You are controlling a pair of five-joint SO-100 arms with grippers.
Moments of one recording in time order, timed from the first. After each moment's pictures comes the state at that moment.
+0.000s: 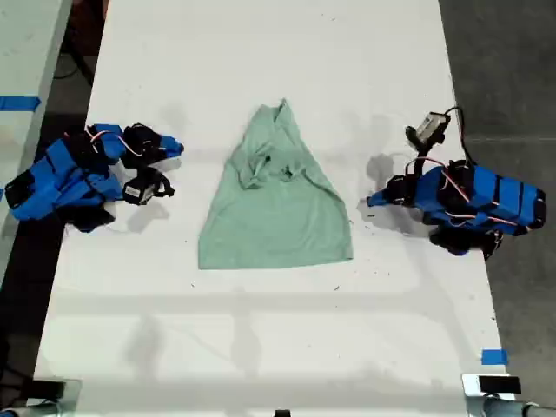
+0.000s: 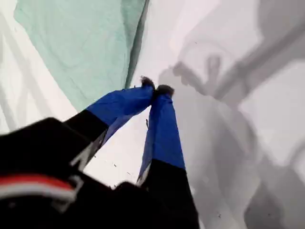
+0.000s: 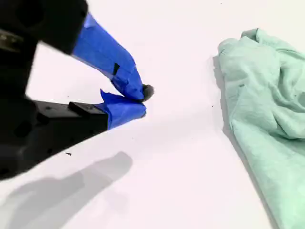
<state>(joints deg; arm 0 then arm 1) -40.7 205.1 182.8 63.1 -1.2 18.2 200.3 175.3 78.3 -15.3</state>
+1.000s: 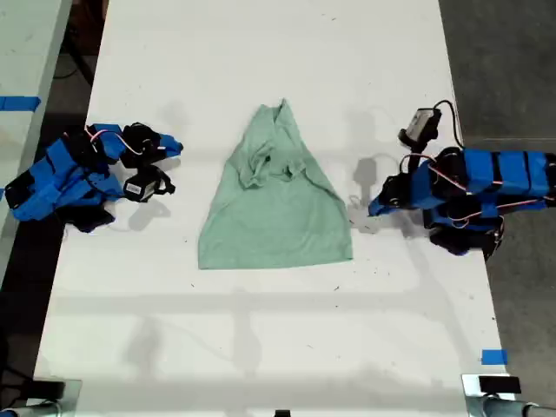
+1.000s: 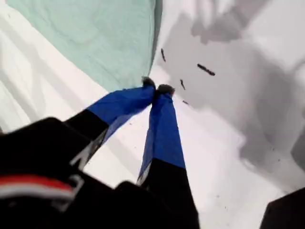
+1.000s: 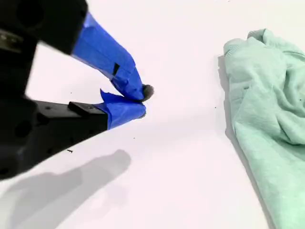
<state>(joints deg) -41.6 205.1 183.3 63.1 -2.9 6.0 159.8 144.5 79.0 -0.3</state>
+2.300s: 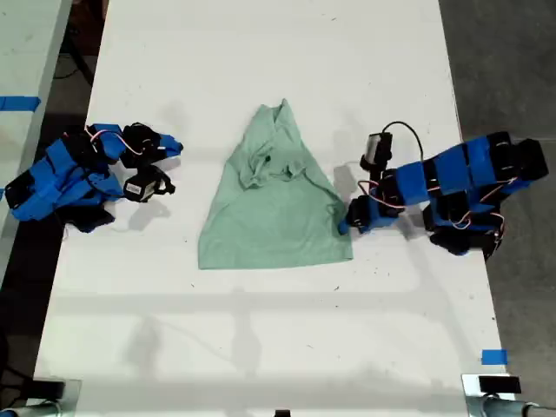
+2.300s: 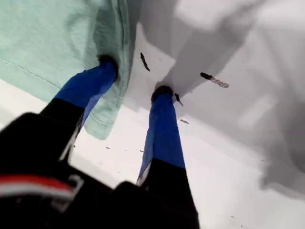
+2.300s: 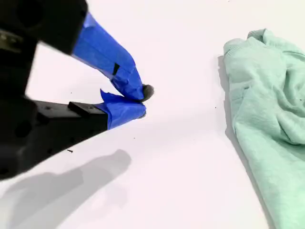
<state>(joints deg) -41.6 205.1 183.3 63.1 -2.9 0.0 113.1 132.9 59.7 3.8</state>
